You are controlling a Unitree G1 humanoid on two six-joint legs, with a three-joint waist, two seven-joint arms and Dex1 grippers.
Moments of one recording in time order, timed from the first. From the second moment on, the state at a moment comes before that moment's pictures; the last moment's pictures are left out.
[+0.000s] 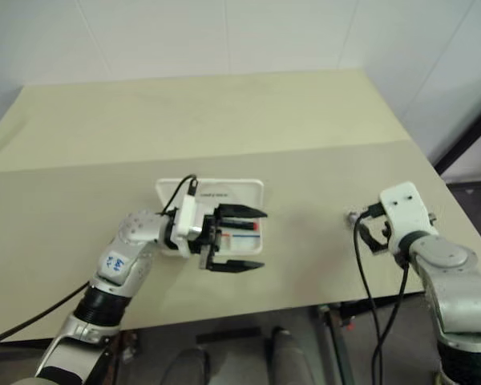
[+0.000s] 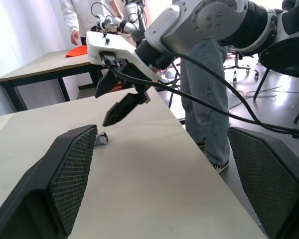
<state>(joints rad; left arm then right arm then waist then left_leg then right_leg) -0.51 0.35 -0.22 -0.08 -0.39 0.09 -1.13 -0.25 -0.65 -0.25 -0.49 0.15 1.11 0.34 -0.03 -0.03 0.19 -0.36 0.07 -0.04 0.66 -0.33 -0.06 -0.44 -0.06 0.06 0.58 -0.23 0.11</state>
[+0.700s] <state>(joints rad) -0.50 0.35 -0.21 -0.11 -0.39 0.09 -1.11 -0.29 -0.59 -0.24 -0.22 0.18 0.98 0.35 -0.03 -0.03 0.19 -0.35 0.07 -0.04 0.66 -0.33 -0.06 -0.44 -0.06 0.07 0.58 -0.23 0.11</state>
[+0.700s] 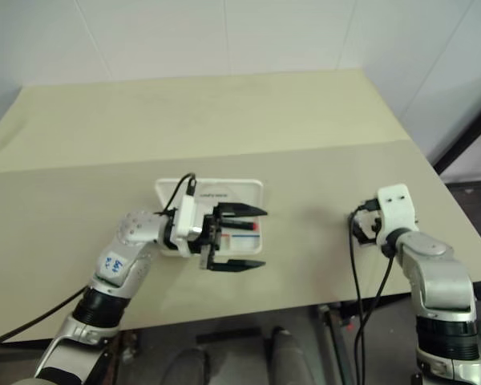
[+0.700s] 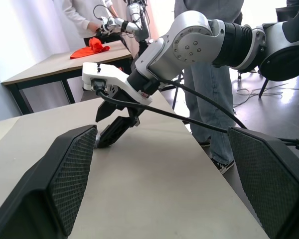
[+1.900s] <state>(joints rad) -0.51 0.38 -0.19 -0.02 -0.39 0.02 -1.12 -0.41 -0.65 -0.11 -0.52 0.33 1.11 0.46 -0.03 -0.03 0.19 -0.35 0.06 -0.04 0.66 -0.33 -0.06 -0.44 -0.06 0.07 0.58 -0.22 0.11</state>
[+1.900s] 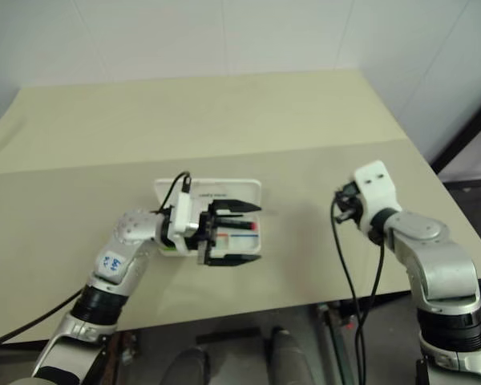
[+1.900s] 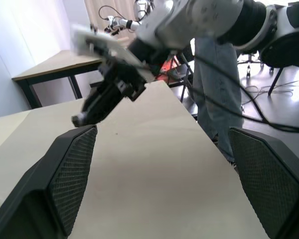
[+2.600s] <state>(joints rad) -0.57 0.44 -0.13 0.09 -0.37 -0.07 -1.16 -0.57 -0.67 0.25 -0.68 0.55 1.14 0.65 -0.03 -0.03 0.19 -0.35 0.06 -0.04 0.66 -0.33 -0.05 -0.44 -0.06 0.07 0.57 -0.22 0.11</state>
